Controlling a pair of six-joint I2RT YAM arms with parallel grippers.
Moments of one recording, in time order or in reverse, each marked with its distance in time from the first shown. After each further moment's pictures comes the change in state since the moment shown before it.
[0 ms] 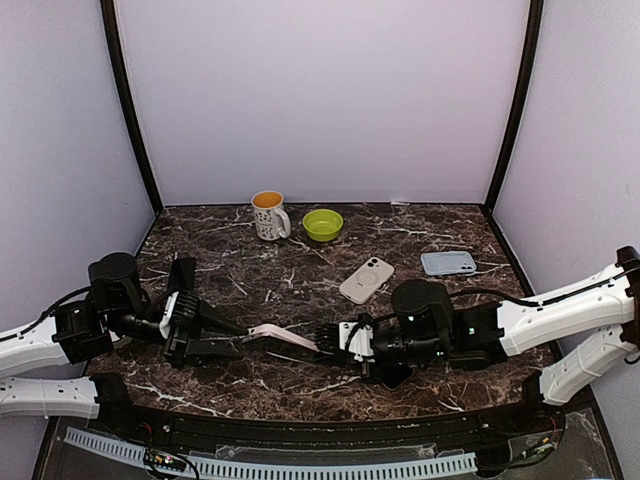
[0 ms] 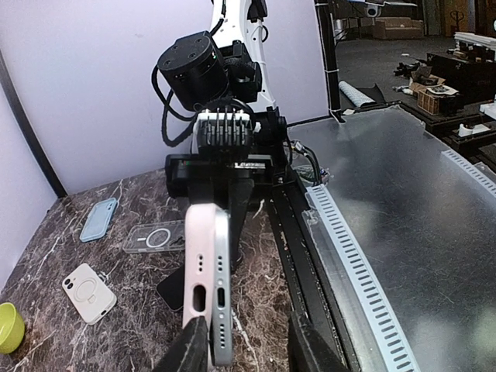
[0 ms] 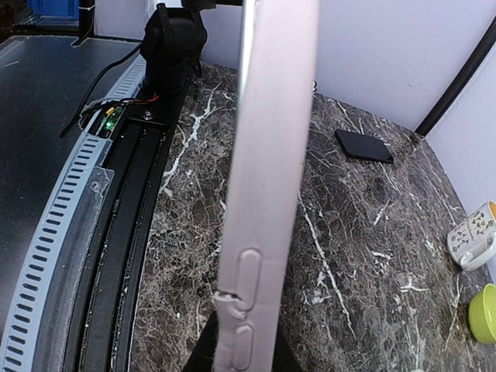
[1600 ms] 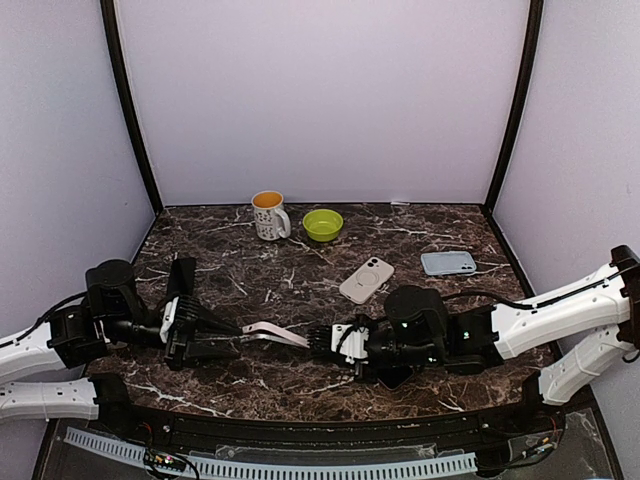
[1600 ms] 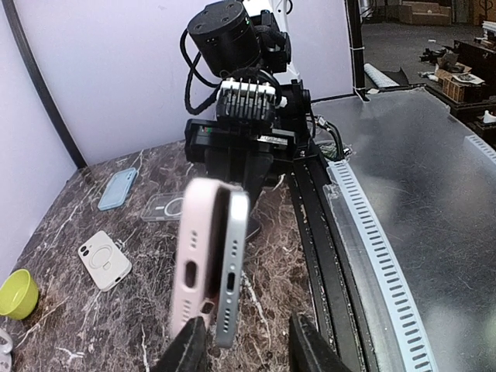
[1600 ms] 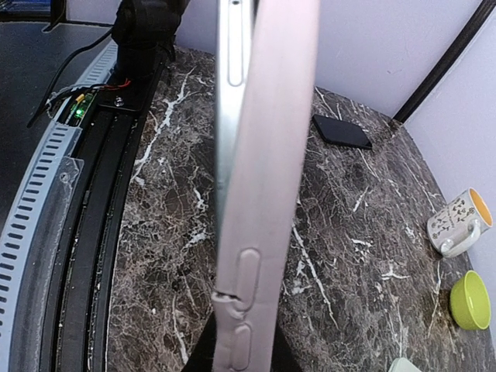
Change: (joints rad) left arm -0.005 -0.069 -0.026 -0.084 -0.090 0.023; right arm 0.023 0.032 0.010 0.008 0.128 -0.014
